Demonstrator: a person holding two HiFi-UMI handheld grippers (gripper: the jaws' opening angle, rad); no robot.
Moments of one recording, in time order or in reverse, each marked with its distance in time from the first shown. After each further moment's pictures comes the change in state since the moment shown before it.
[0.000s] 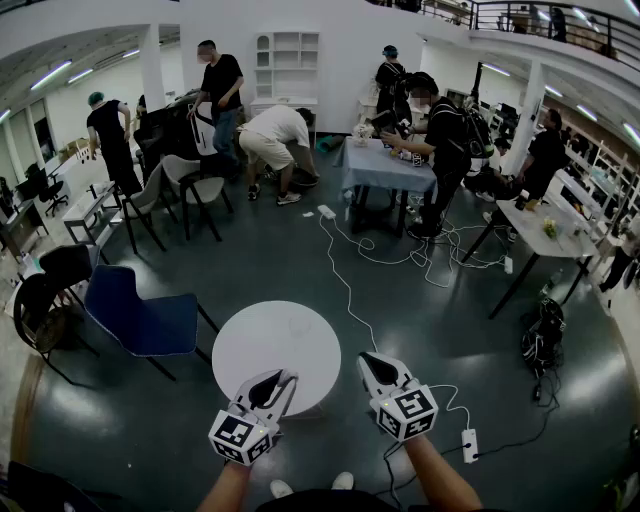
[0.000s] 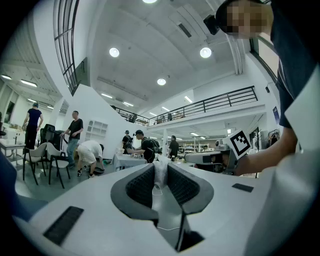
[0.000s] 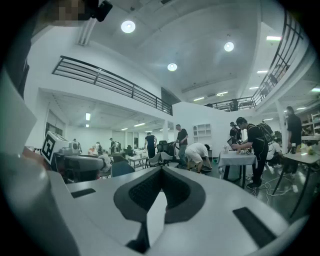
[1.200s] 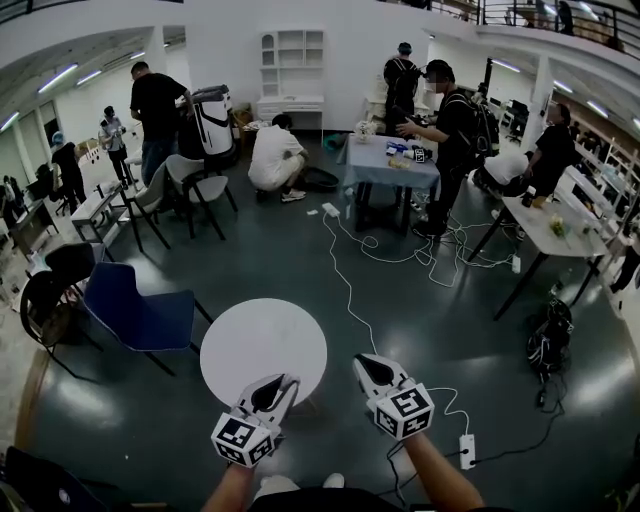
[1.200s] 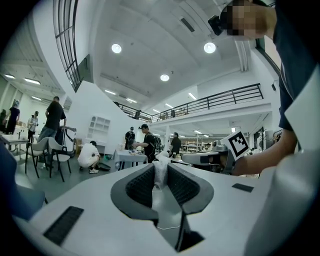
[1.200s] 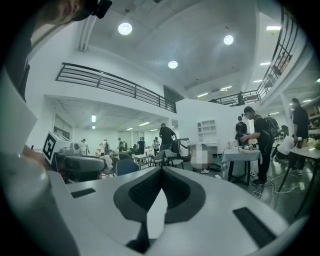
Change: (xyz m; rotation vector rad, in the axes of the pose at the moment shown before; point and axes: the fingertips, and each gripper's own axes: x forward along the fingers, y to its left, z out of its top) left arm 0.082 -0.077 -0.039 -0.035 0.038 0.039; right arm -0.043 -0.093 -0.037 0.022 0.025 0.078
